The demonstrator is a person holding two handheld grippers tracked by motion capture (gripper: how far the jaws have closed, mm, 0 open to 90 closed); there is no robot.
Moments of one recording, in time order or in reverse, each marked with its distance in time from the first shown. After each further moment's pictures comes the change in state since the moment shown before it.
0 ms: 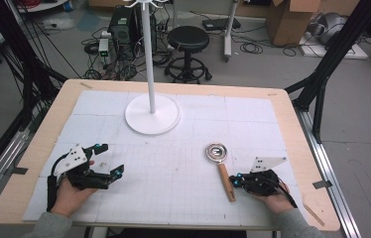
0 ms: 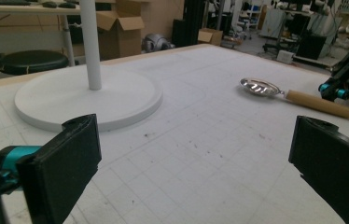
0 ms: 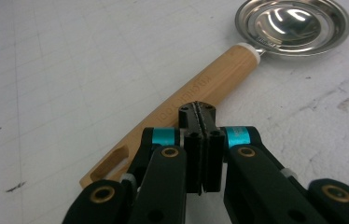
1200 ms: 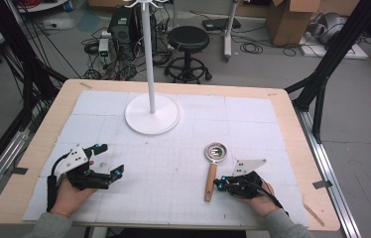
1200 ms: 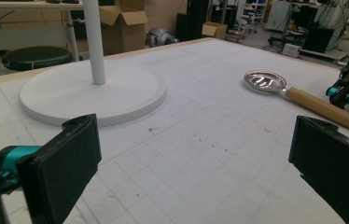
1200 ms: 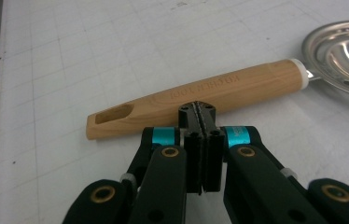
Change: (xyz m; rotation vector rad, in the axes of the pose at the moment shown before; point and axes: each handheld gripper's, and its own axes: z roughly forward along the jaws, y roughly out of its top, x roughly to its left) left arm 0.000 0.000 -0.001 0.011 0.018 0.003; right arm 0.029 0.022 0.034 0.033 0.030 -0.070
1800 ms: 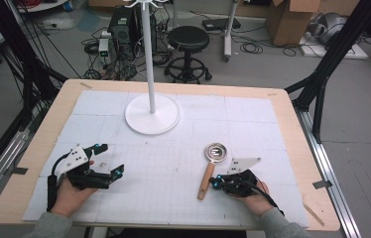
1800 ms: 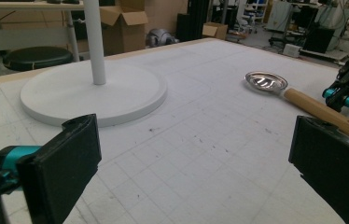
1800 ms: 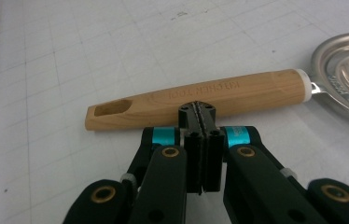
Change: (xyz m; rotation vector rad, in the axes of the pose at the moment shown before) left arm 0.000 0.000 0.001 -0.003 0.003 -0.001; right arm 0.002 0.009 0.011 -0.002 -0.009 0.009
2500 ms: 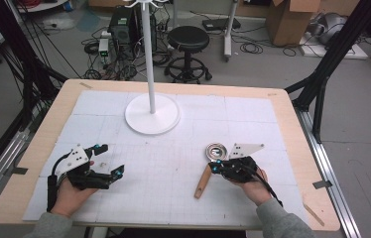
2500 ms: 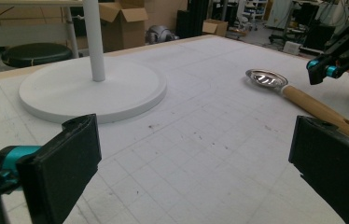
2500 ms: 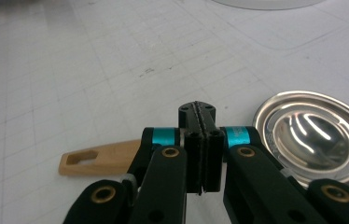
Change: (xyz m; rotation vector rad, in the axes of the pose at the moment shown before) left arm 0.000 -0.001 0.000 0.014 -0.002 -0.006; right arm -0.021 0.028 -0.005 -0.088 -0.041 0.027
